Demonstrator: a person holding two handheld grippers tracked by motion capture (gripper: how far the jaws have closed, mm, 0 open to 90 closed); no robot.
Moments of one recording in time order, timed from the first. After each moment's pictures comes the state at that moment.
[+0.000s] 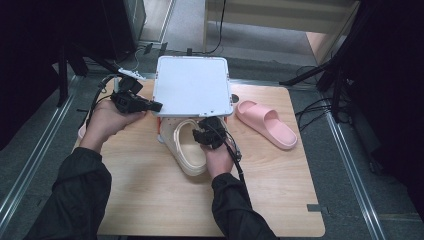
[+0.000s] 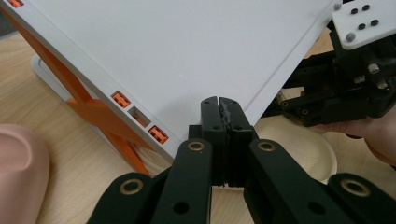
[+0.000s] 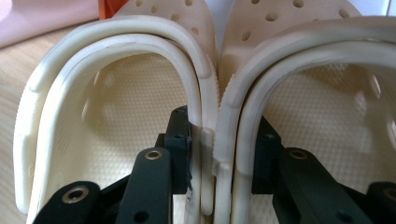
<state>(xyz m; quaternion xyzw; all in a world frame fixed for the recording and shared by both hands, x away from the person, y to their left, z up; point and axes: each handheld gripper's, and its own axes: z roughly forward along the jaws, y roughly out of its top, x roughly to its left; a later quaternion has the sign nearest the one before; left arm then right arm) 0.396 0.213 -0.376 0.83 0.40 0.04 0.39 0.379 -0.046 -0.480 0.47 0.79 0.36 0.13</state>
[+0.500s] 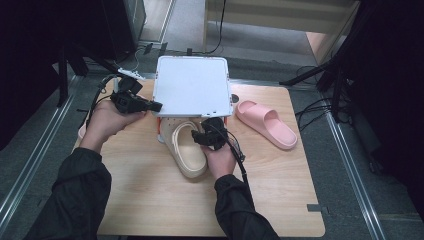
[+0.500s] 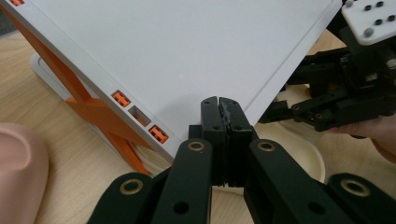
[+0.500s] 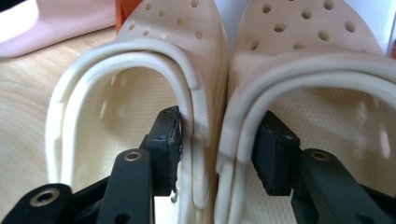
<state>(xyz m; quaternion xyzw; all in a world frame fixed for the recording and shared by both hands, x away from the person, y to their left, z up) 0.396 0.213 -0.377 0.82 0.40 0.04 0.40 0.373 -0.056 -0.474 0.46 0.79 0.39 0.12</state>
